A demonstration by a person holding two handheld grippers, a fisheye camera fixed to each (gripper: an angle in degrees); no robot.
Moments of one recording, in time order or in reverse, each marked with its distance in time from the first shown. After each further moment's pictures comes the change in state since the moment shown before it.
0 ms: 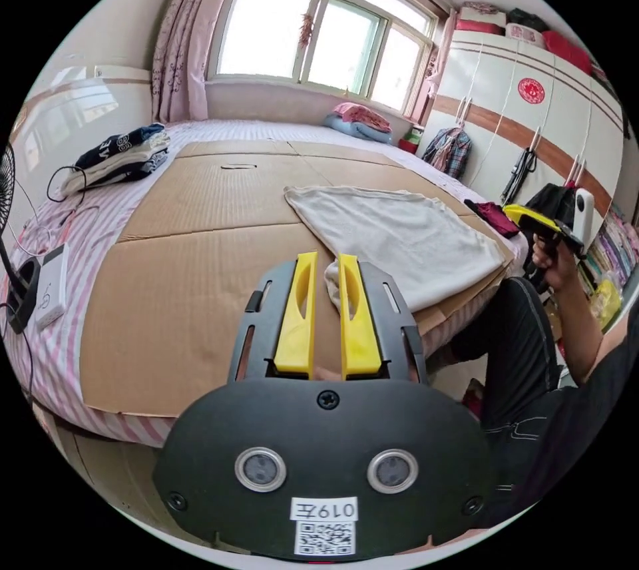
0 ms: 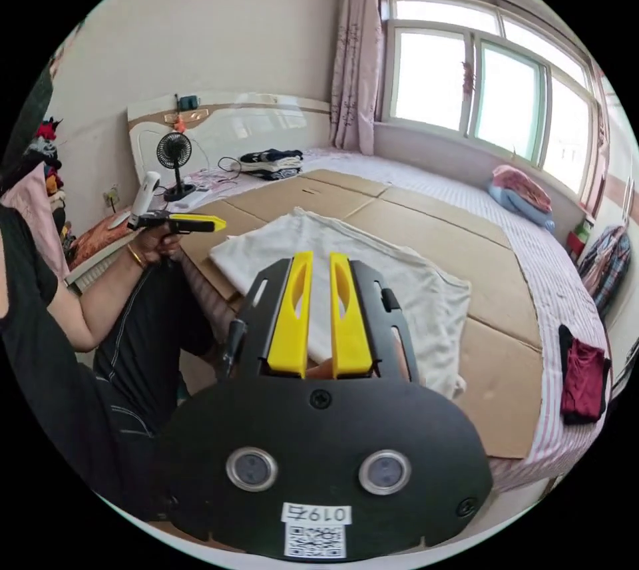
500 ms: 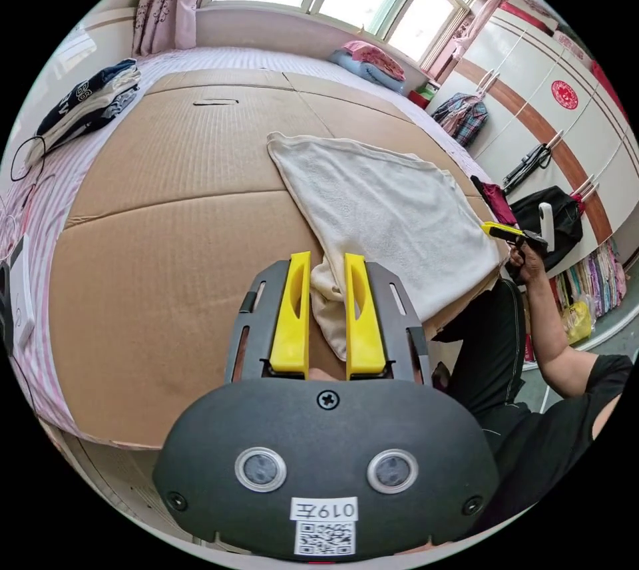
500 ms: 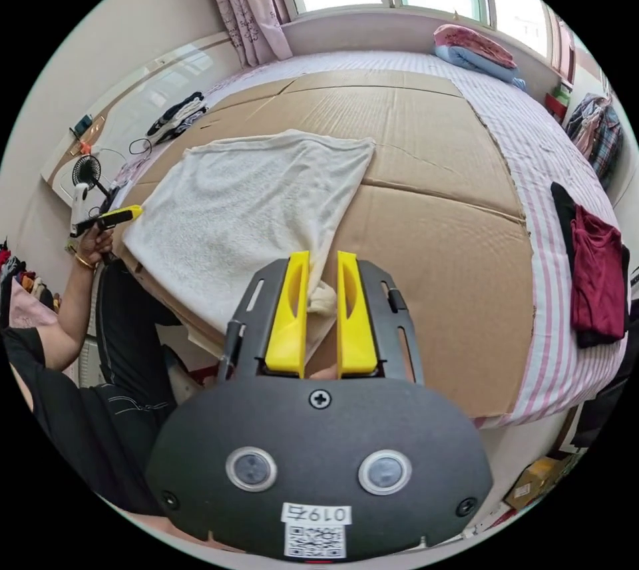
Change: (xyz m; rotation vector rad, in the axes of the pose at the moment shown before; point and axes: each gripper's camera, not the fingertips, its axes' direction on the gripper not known) left arm -0.045 -0.062 0.114 -0.319 0.078 -0.097; right arm 0.378 0.023 -0.059 -0.494 0.037 0.381
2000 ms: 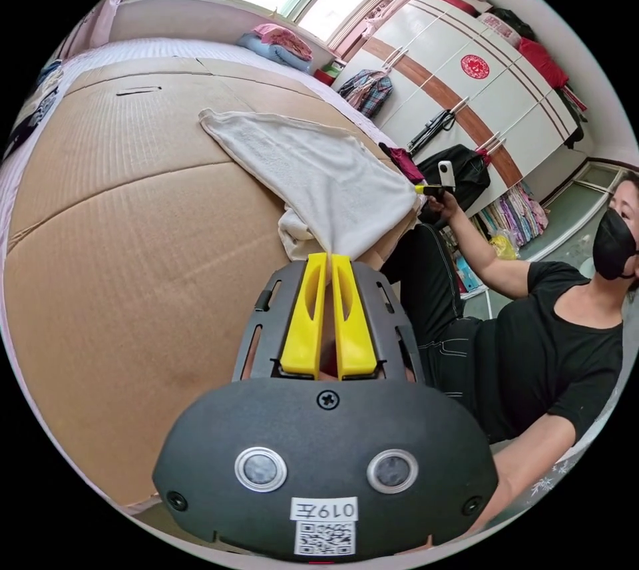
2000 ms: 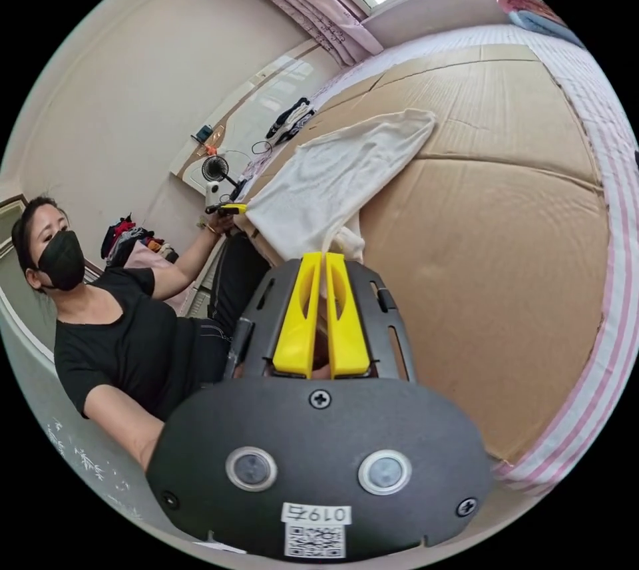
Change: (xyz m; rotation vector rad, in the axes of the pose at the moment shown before) left arm -0.074 -0.010 0.062 -0.081 0.475 0.163; right arm 0.311 -0.048 -0.264 -0.060 -0.642 -0.067
